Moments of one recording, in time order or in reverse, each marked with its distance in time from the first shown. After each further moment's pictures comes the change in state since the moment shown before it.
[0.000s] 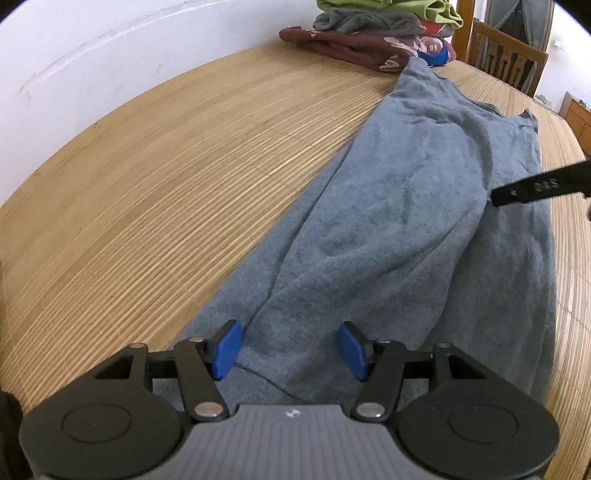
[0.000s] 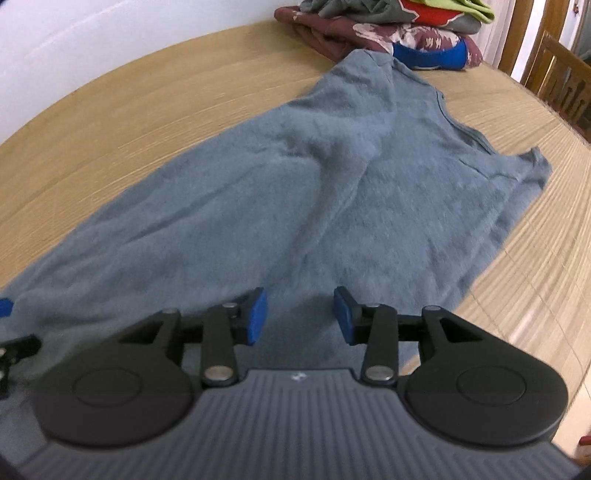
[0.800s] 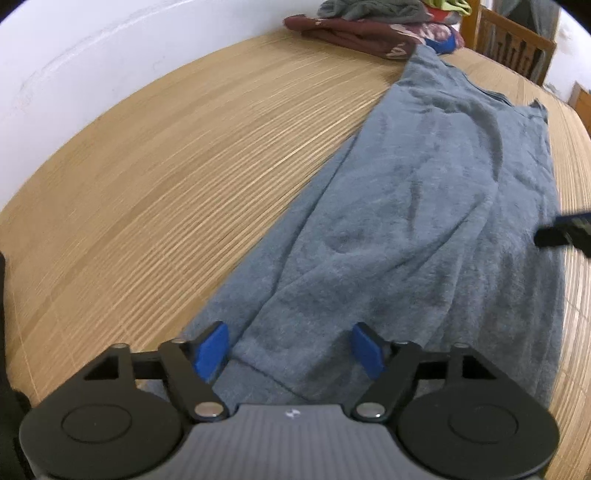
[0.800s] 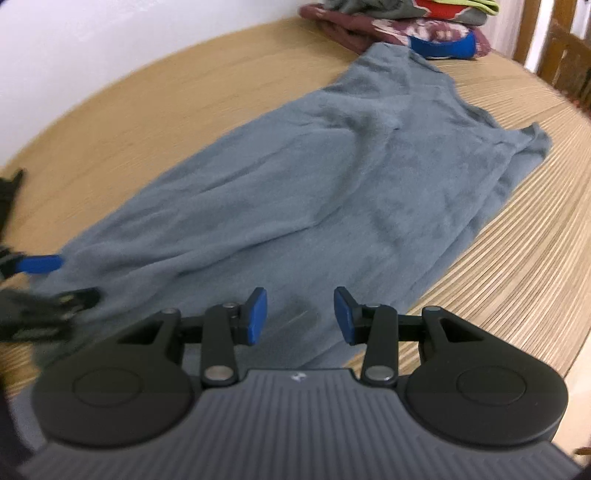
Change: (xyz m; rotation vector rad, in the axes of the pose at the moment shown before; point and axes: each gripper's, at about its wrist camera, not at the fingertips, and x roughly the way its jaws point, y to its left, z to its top) left arm -0.003 0.003 -0.005 -0.009 0.046 0.028; right arm -0.048 0.017 -0.039 0.000 0.011 0.104
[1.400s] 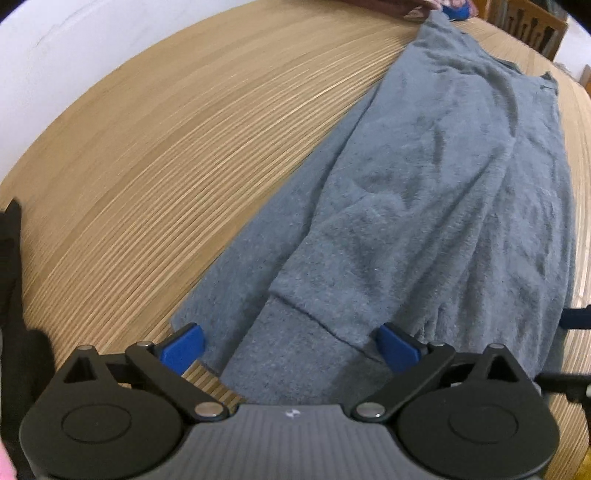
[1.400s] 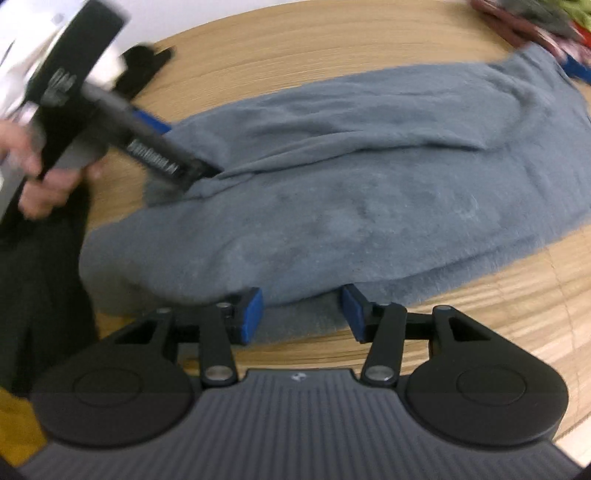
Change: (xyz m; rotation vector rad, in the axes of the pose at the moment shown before) left arm -0.013 0.034 -0.038 -0.004 0.135 0.018; right arm -0.021 0.077 -0.087 -0.352 0.103 0.284
